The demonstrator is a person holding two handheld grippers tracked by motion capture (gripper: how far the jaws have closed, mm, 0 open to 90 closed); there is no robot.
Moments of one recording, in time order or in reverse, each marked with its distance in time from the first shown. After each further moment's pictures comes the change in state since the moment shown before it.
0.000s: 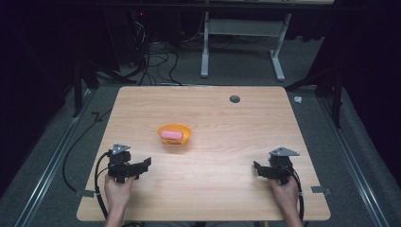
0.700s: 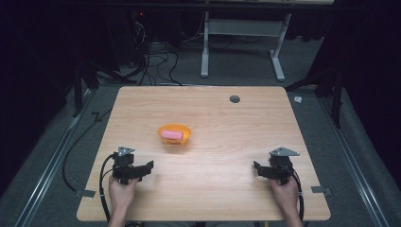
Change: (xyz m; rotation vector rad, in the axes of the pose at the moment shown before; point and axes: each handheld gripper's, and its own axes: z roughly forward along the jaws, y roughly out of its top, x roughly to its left) left arm 0.001 -0.012 0.022 0.044 0.011 0.015; right arm 0.000 0.000 0.000 -0.001 0.000 0.000
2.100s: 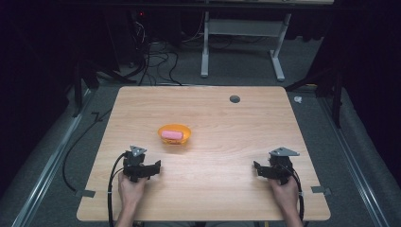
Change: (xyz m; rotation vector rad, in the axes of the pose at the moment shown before) left arm -0.016 -0.003 0.033 0.005 0.063 0.103; right arm 0.000 0.000 0.000 0.001 0.001 0.003
